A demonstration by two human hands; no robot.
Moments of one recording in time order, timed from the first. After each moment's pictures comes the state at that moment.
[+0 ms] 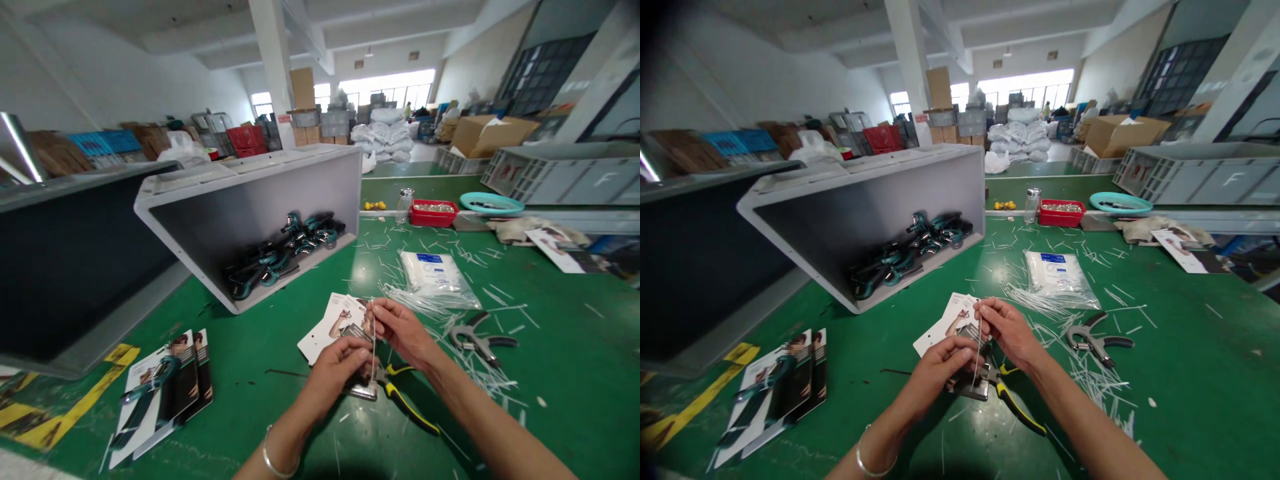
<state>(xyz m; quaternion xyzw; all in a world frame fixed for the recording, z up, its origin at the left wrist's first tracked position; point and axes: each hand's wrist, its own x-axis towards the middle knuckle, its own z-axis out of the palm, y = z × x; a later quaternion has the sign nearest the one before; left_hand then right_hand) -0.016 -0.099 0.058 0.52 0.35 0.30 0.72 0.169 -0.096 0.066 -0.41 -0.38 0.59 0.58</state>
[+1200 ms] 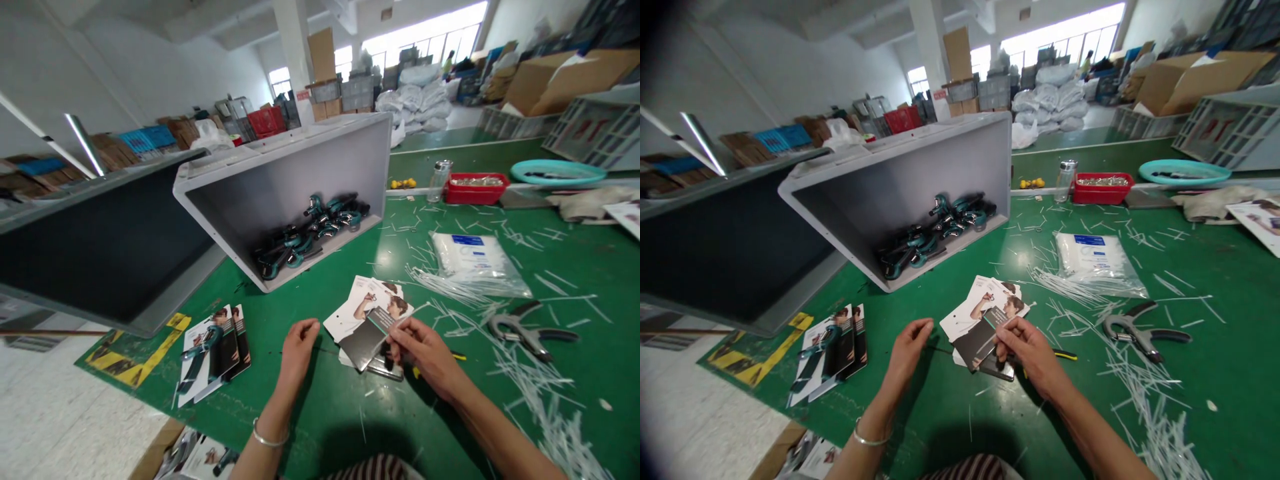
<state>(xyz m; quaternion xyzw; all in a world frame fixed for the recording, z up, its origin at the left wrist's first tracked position) -0.114 -0.071 0.003 0.55 0.60 0.39 0.42 0.136 -0.140 0.016 -0.46 -0.37 0.61 0.52</state>
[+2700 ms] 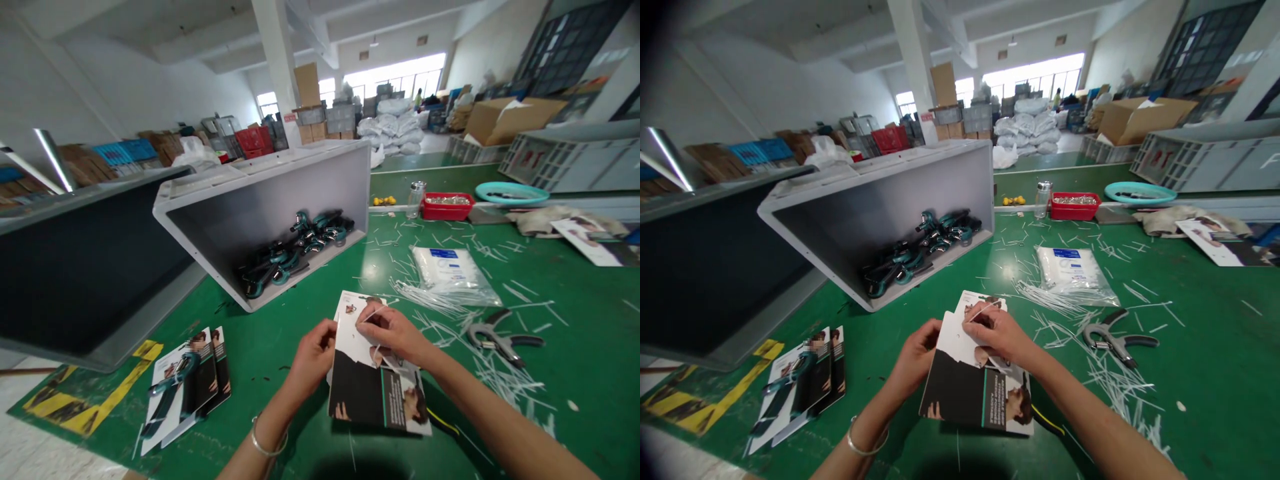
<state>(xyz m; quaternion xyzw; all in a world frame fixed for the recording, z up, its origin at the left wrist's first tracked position) -0.066 -0.061 0.045 0.69 0.38 0.35 0.50 0.148 -0.088 0.069 -0.46 -0.60 0.47 0.46</state>
